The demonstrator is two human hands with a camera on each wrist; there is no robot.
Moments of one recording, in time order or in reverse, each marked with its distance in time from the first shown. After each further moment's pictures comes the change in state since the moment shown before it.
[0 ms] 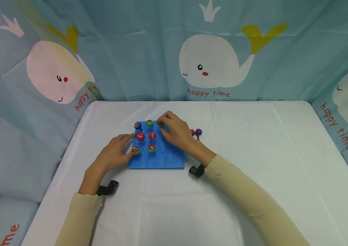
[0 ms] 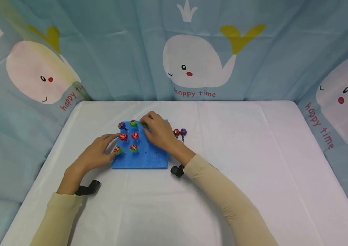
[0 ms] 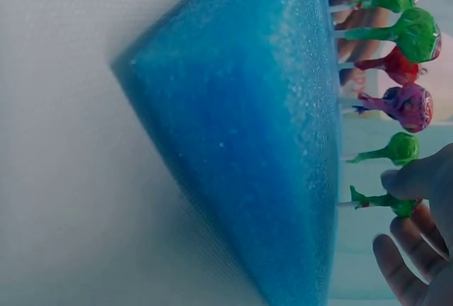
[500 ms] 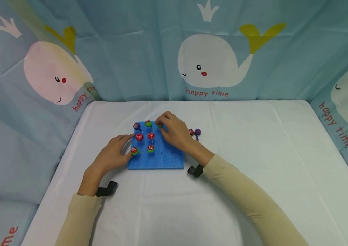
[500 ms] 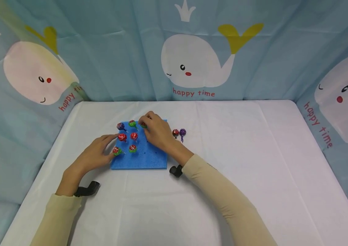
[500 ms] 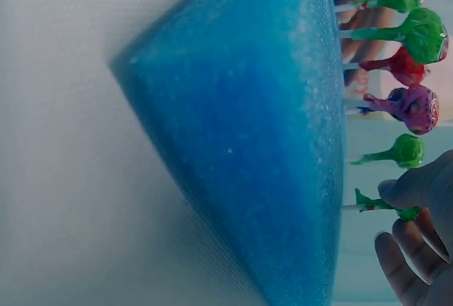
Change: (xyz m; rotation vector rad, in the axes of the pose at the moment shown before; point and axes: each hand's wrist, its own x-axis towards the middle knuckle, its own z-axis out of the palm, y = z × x) left_hand -0.001 0.000 0.001 0.007 0.003 -0.013; right_hand 0.002 0.001 0.003 -0.006 0.014 0.011
